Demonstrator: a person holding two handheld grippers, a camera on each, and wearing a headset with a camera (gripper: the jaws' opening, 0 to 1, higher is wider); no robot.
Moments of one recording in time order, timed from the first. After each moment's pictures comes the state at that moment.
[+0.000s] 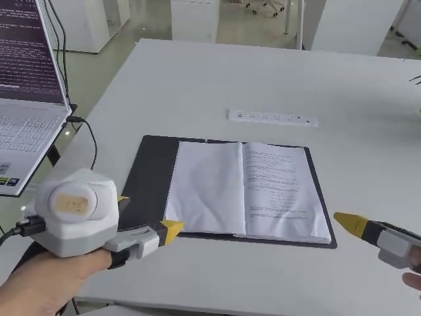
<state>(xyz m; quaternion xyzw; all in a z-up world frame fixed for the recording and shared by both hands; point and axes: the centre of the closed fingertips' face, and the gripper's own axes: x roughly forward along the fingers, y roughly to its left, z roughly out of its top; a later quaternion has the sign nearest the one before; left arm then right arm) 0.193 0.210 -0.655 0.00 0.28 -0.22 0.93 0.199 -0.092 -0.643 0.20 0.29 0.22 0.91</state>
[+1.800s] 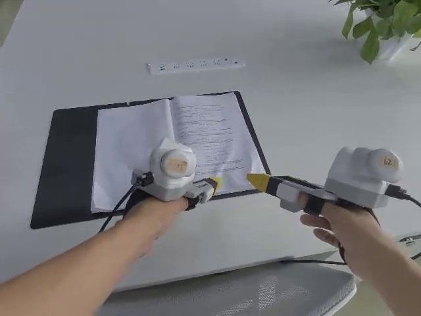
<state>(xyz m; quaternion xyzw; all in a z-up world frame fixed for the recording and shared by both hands) 0.295 -0.008 -0.778 0.07 0.29 -0.32 0.90 0.223 -0.091 -0.720 0.26 0.31 0.21 0.89</state>
